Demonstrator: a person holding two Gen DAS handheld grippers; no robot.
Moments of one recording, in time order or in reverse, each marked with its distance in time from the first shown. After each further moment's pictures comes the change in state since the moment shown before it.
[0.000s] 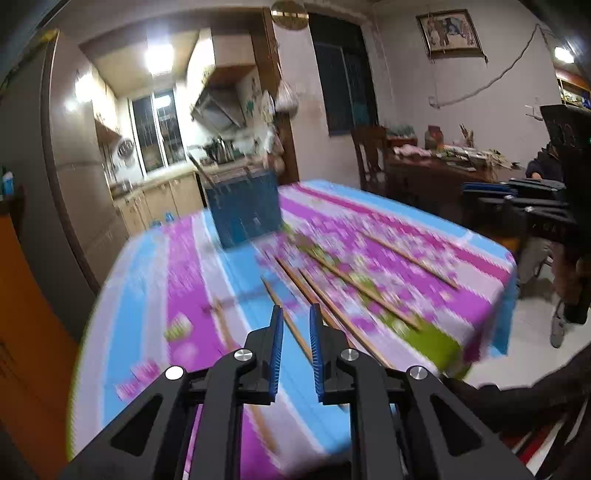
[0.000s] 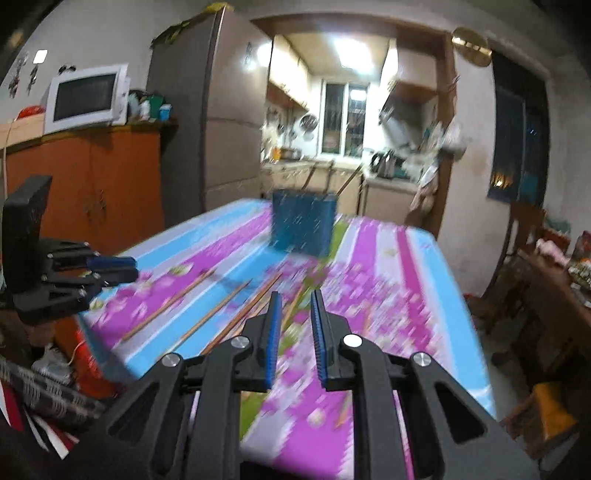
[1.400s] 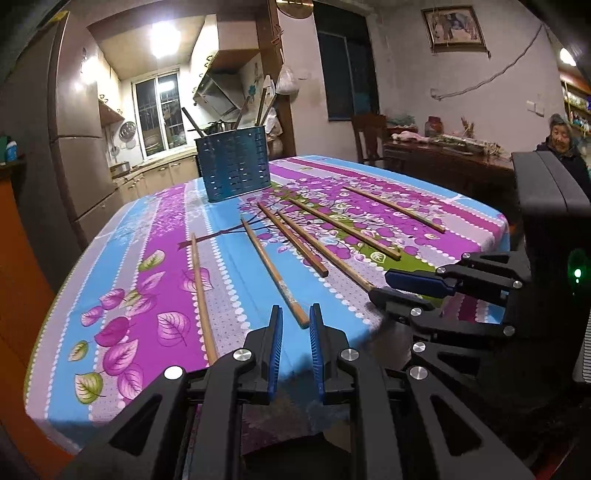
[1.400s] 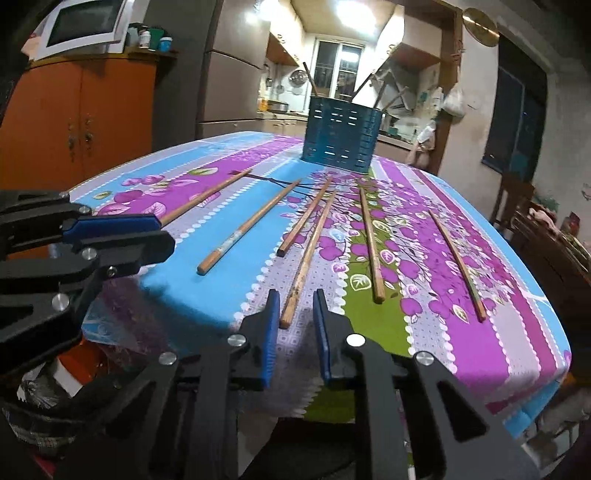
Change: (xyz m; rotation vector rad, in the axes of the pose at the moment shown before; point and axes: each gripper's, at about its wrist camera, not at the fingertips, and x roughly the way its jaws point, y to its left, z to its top) left arm 0.004 -0.023 -0.061 -0.039 0.021 -0.010; right arm 0.057 0.111 -0.087 -0.001 0.136 -0.158
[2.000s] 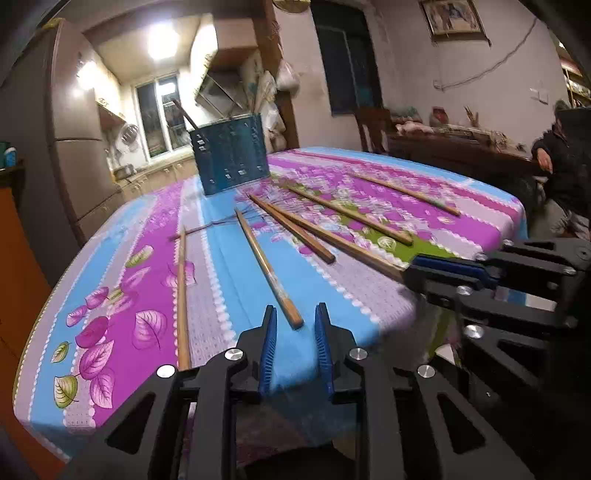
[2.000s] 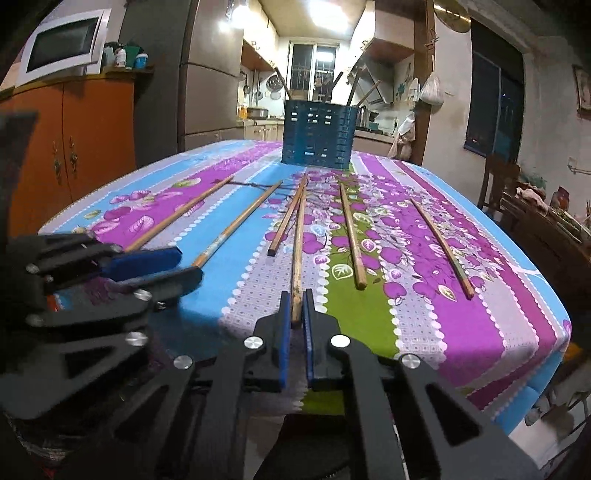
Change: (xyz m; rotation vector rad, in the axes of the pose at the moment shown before) left arm 0.037 -0.017 -0.009 0.036 0.001 0.067; right arm -0.010 -0.008 -0.006 0.085 -0.034 -0.028
